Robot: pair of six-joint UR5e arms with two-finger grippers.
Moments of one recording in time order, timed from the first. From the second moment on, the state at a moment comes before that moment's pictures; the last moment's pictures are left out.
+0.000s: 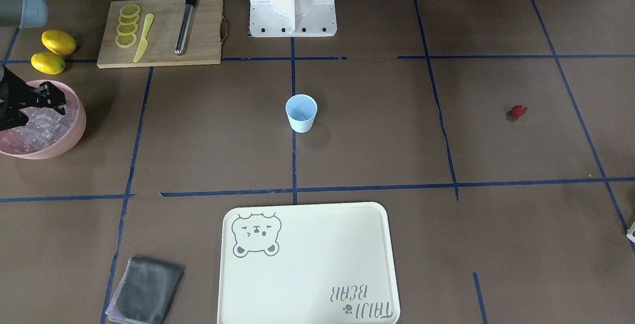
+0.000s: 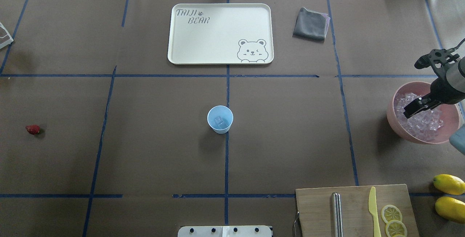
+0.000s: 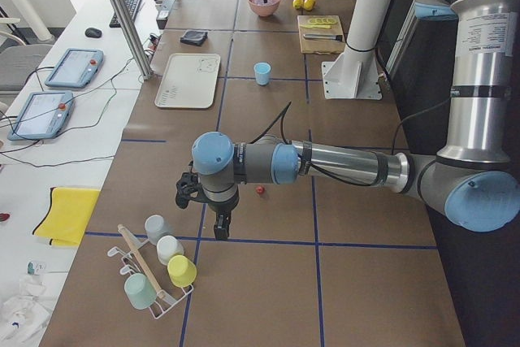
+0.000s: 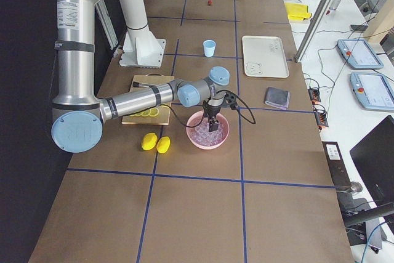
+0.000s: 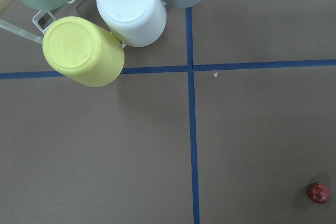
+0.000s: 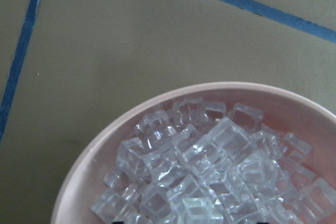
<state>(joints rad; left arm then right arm) -1.61 -1.56 -1.72 -1.43 -2.35 0.08 1.01 -1.62 1.84 -1.45 2.21 0.32</state>
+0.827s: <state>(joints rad) -1.61 -1.56 -1.73 -1.43 -2.35 0.07 1.01 -1.63 1.84 -1.45 2.20 0.32</state>
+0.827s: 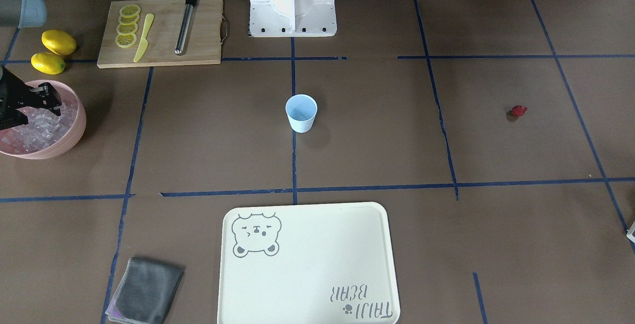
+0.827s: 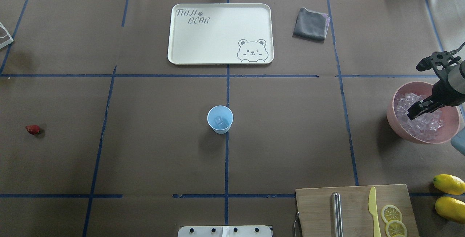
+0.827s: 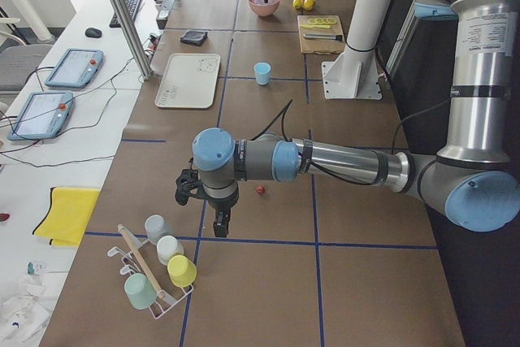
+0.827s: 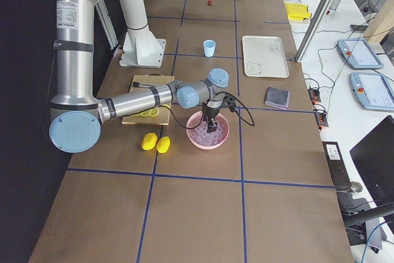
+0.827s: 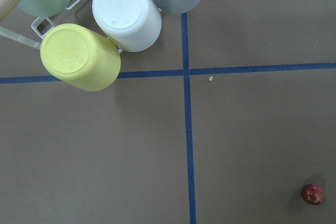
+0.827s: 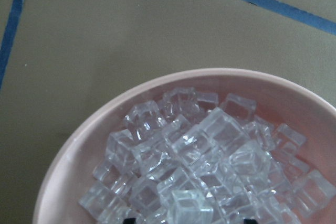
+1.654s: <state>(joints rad) -1.61 -1.56 -1.73 -1.43 -2.35 0.07 1.01 -1.63 1.85 -1.45 2.20 0.32</state>
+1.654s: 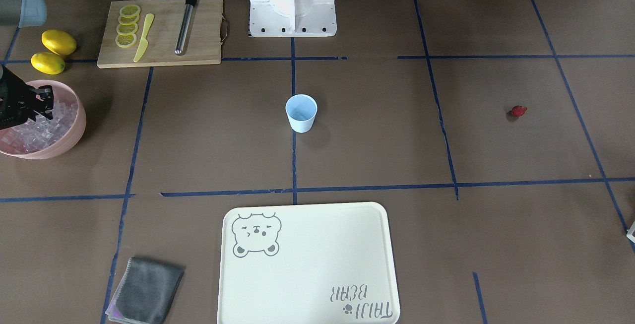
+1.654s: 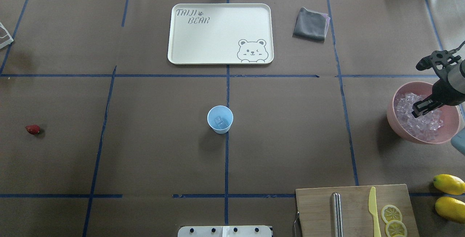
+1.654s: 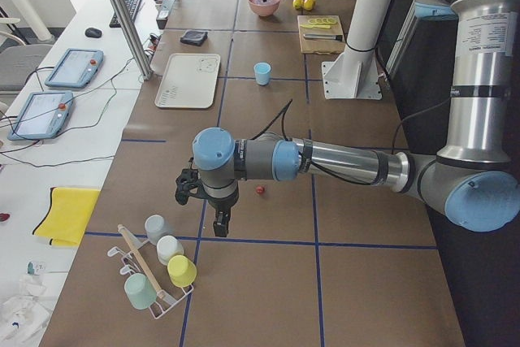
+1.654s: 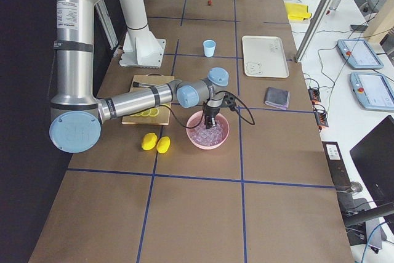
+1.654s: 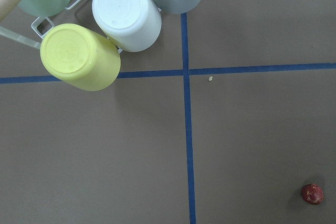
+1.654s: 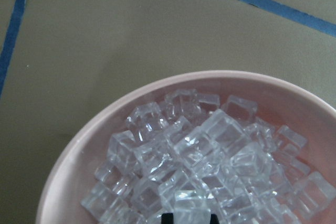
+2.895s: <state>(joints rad) -1.61 -1.56 -1.73 -1.43 -2.35 0.05 0.91 -1.22 2.05 -1.84 2.21 0.55</state>
